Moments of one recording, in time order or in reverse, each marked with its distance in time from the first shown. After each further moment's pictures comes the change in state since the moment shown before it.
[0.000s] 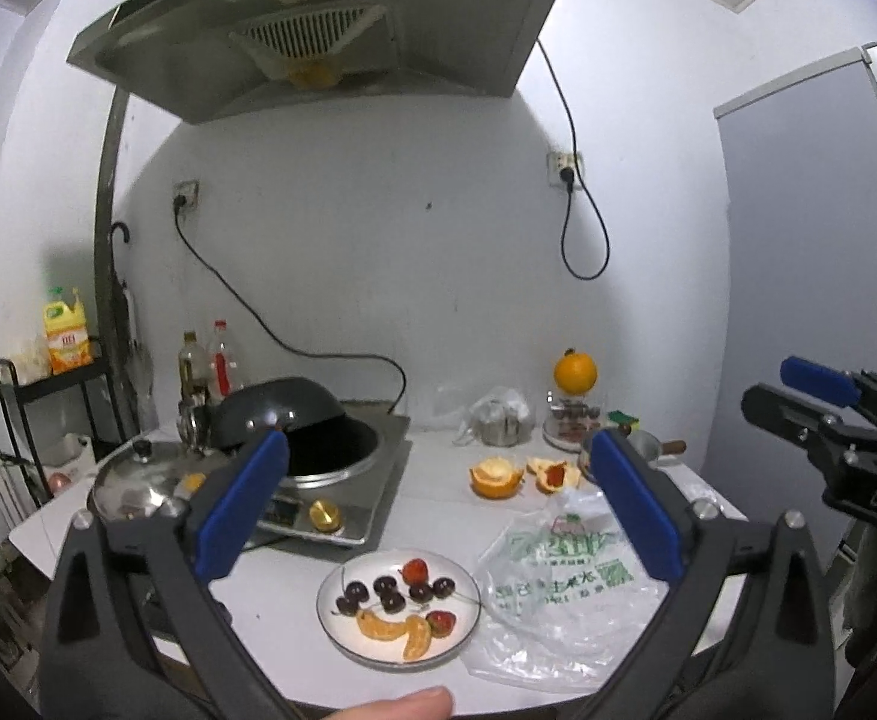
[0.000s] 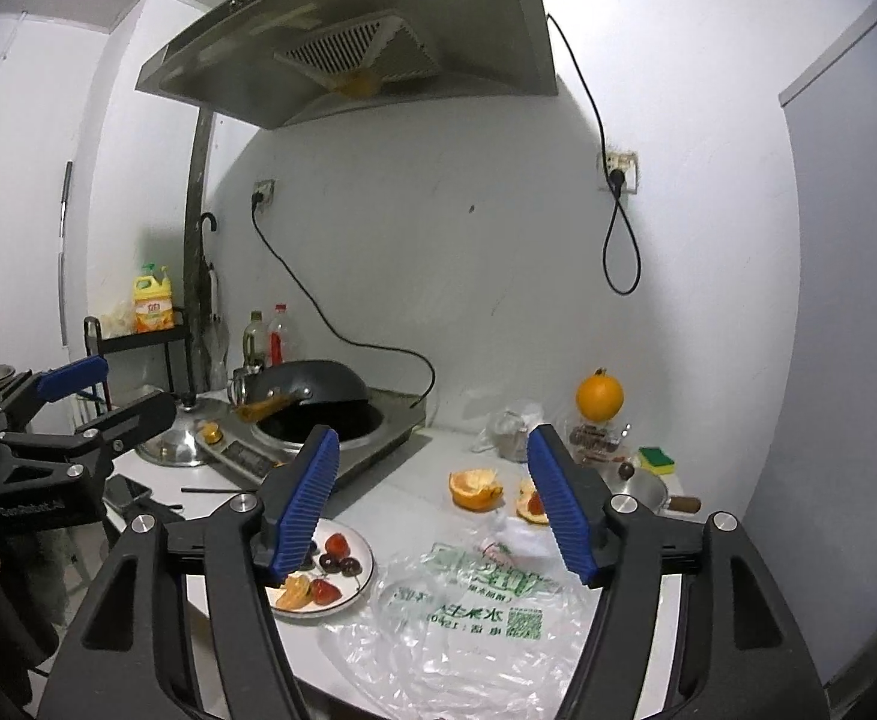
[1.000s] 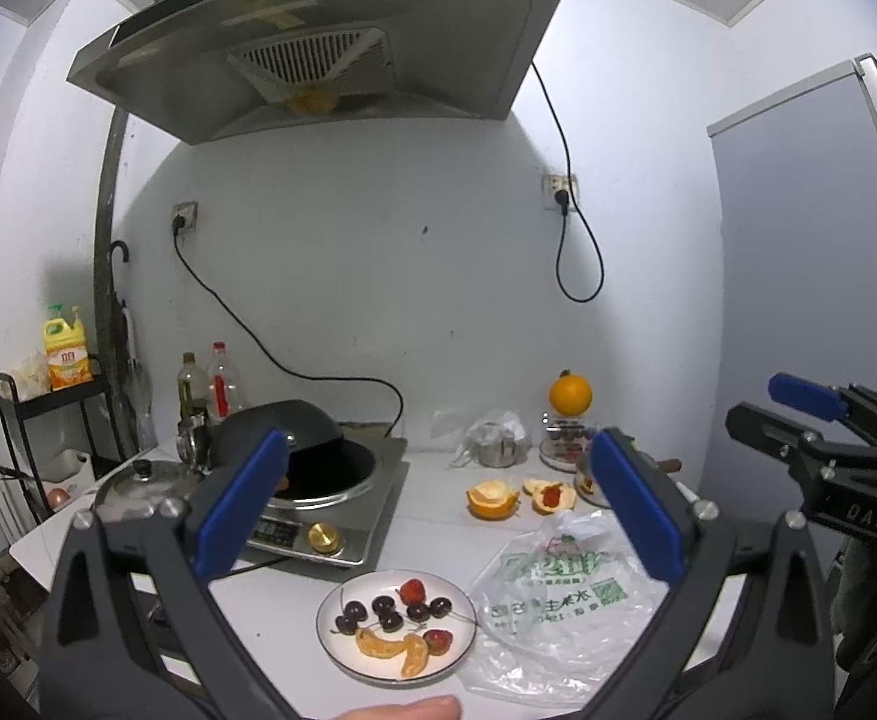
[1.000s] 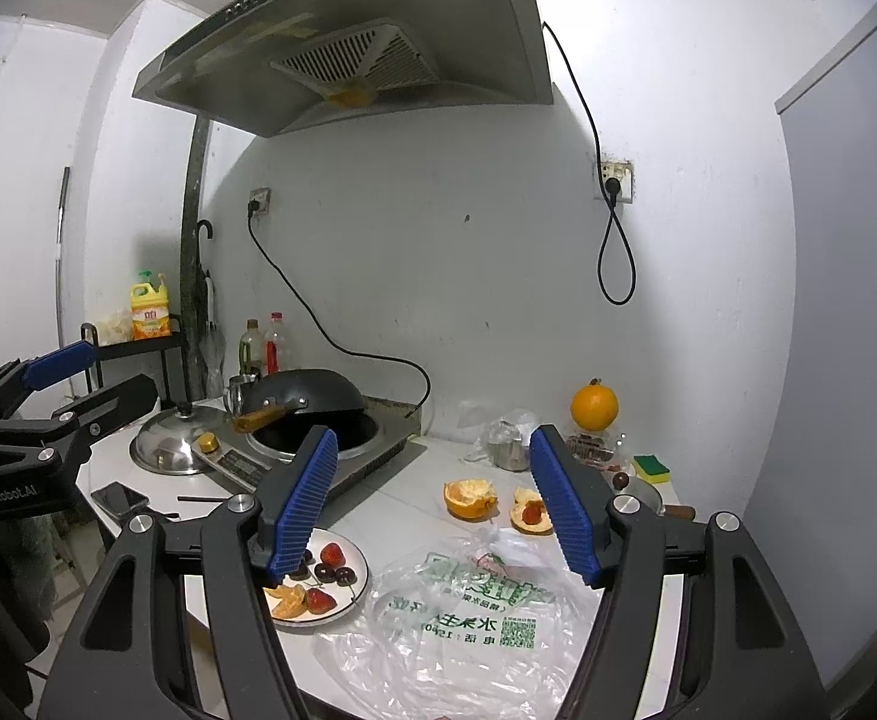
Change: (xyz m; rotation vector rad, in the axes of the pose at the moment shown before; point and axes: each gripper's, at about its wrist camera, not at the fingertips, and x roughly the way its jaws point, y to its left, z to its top) left arm -0.007 0.000 0.012 0.000 -0.034 -0.014; right arm -0.005 -0.006 0.004 0.000 -0.001 -0.004
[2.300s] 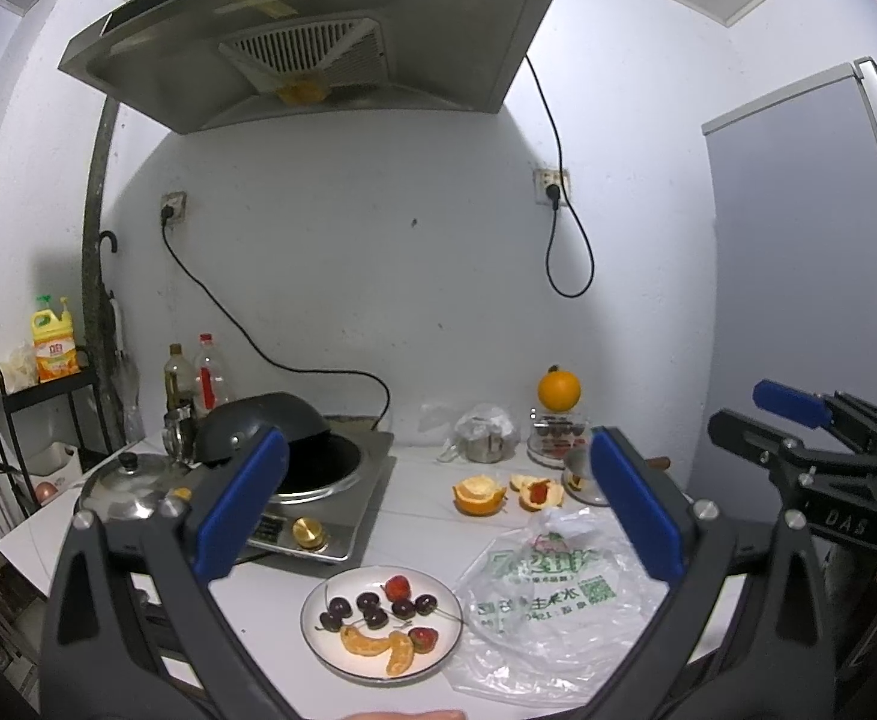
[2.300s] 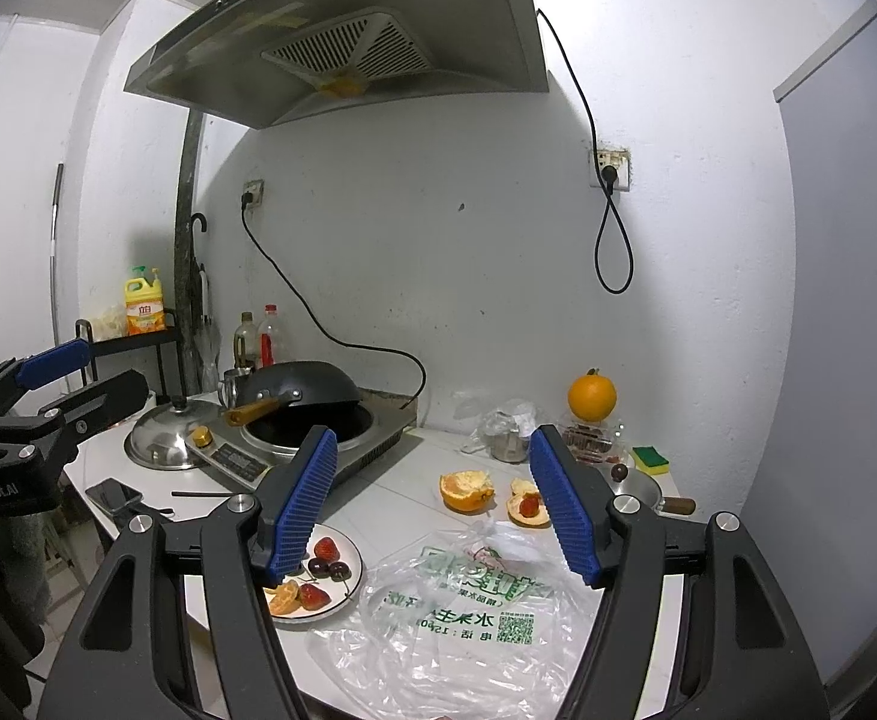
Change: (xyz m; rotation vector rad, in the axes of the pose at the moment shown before) left arm 0.007 -0.006 -0.001 -0.008 0.017 -0.027; right arm 0.008 0.000 -0.006 0.014 0.020 -0.012
